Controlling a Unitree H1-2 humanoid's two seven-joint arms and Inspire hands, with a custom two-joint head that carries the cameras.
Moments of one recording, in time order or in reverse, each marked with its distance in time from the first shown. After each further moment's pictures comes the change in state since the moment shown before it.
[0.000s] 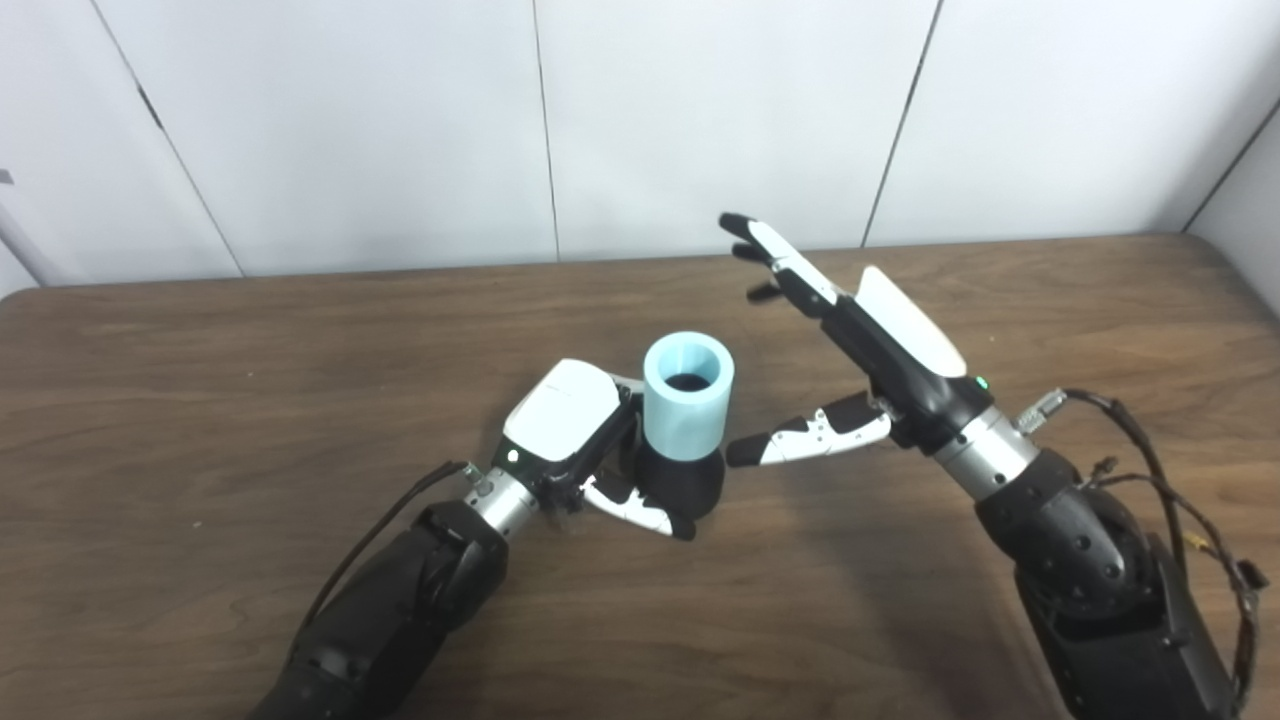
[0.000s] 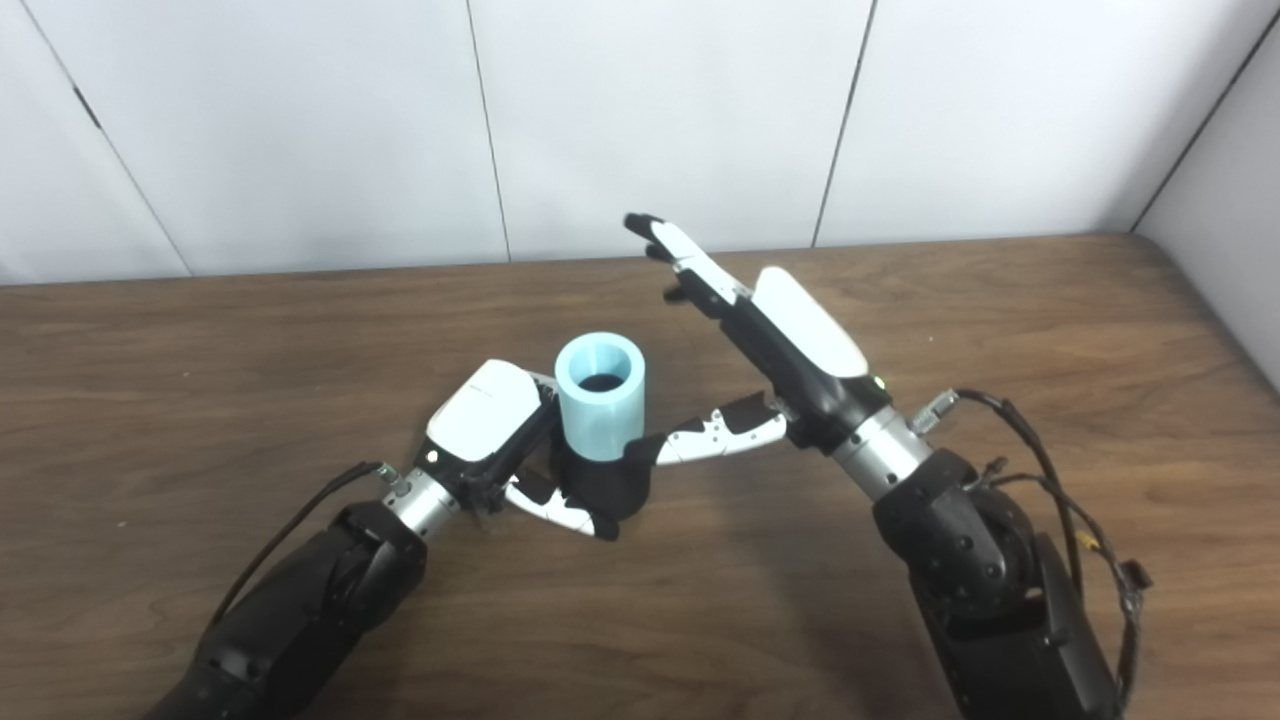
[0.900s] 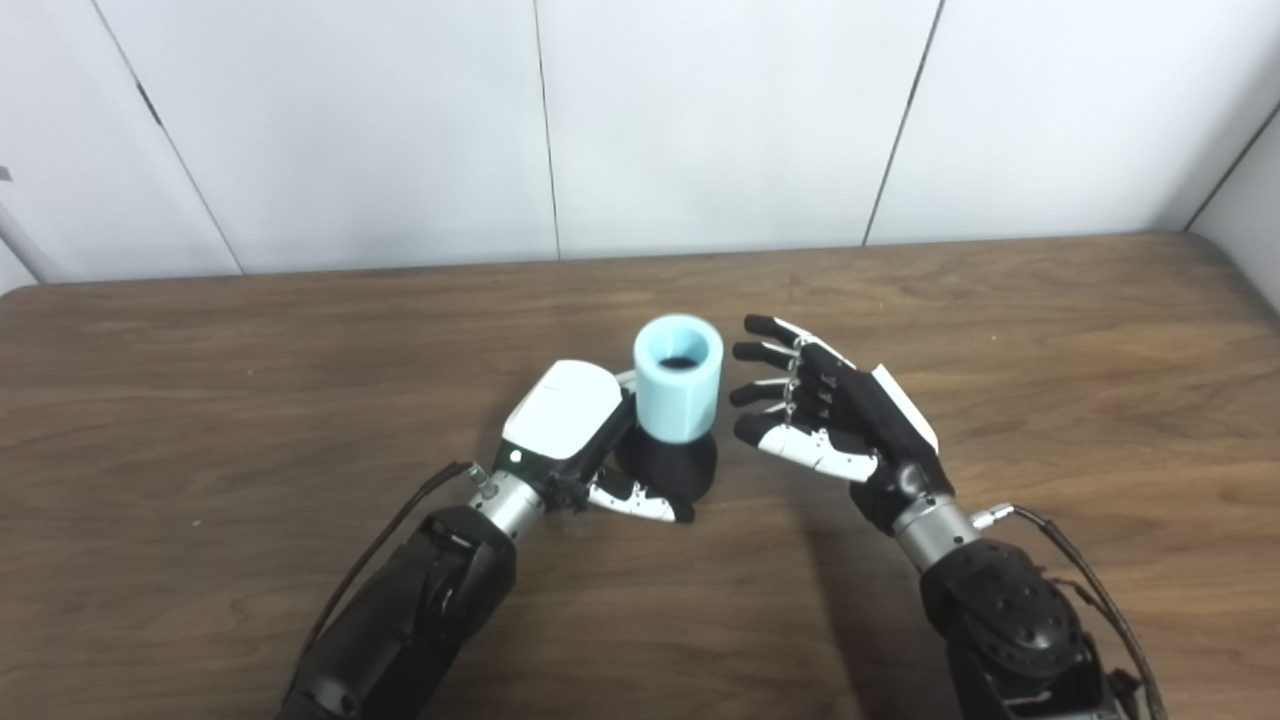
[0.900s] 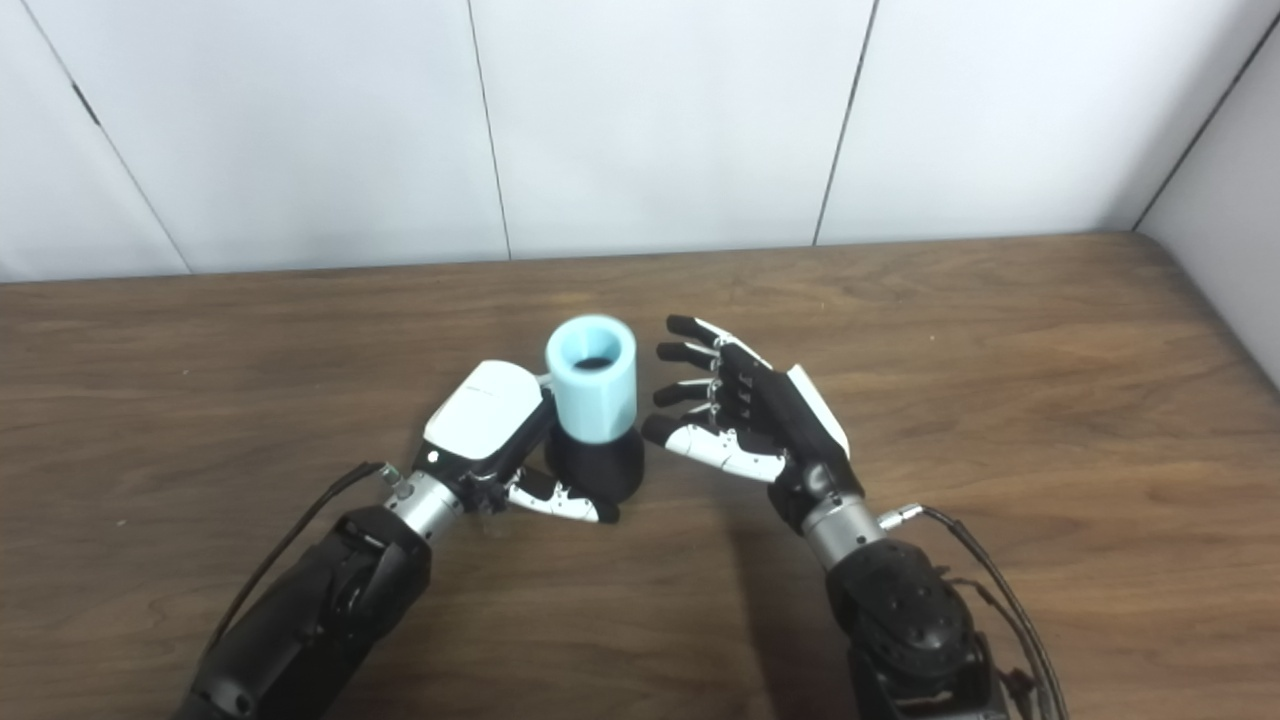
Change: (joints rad) left arm 0.081 -0.005 0.068 -0.253 -0.042 0.246 -0.244; right arm 0.125 0.243 -0.068 0.059 0.290 0.330 -0.124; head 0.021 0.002
